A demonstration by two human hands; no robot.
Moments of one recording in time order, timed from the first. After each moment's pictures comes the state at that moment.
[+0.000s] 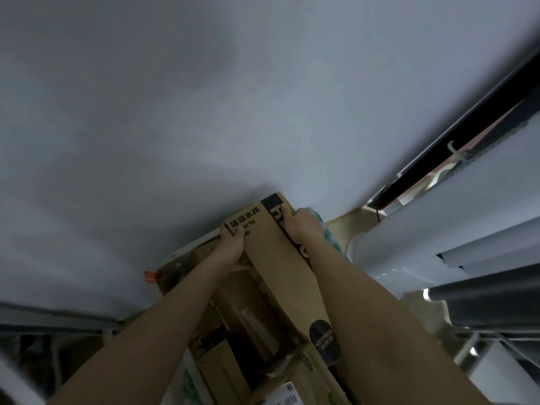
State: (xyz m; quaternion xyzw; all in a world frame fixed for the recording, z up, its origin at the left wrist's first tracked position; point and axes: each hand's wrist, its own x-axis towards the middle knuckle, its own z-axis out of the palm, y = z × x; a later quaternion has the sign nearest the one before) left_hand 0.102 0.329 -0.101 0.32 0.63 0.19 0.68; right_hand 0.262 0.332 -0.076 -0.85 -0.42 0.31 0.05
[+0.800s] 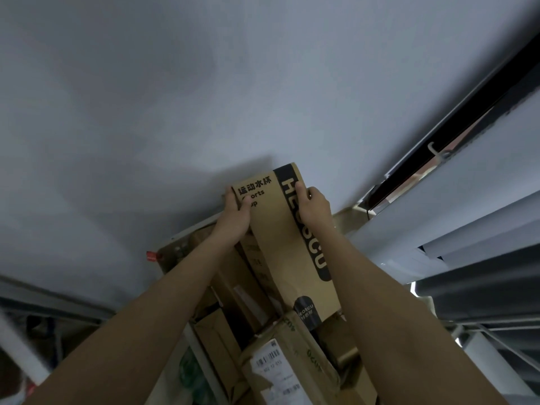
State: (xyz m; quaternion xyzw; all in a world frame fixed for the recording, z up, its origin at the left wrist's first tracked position) left_hand 0.105 0.305 -0.050 0.49 0.54 0.26 0.63; right_hand 0.280 0.282 -0.024 -0.81 -0.41 0.28 0.30
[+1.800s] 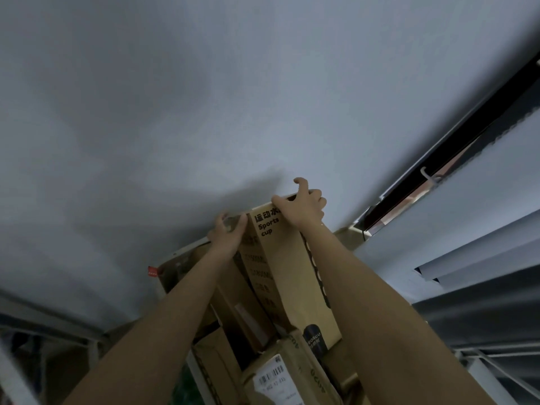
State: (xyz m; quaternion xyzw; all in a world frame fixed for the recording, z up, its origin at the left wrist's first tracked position) left_hand 0.087 0.300 -0.050 0.42 0.60 0.30 0.61; right_hand 0.241 0.305 0.019 -0.83 -0.45 0.24 0.22
